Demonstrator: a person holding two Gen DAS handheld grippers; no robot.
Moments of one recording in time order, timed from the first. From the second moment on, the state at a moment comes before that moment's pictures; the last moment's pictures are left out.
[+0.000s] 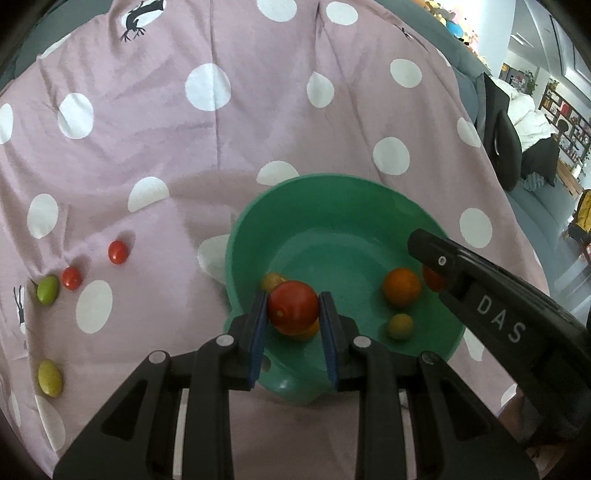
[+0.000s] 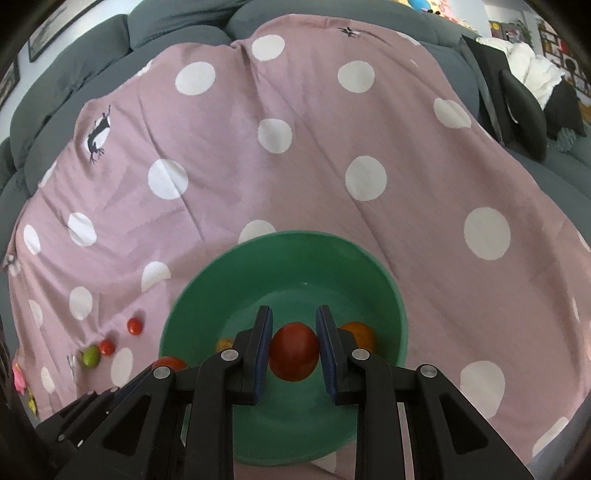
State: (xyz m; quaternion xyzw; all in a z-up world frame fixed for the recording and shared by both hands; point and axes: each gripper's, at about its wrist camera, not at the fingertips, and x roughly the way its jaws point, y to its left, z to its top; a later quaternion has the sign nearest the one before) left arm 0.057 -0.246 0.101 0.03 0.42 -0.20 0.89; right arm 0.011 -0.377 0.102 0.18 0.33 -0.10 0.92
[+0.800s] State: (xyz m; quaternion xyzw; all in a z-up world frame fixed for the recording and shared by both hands) left arm 0.062 -0.261 0.086 0.05 0.44 -0.21 0.87; right arm 0.021 -0.383 0.086 0.17 0.37 -0.12 0.90
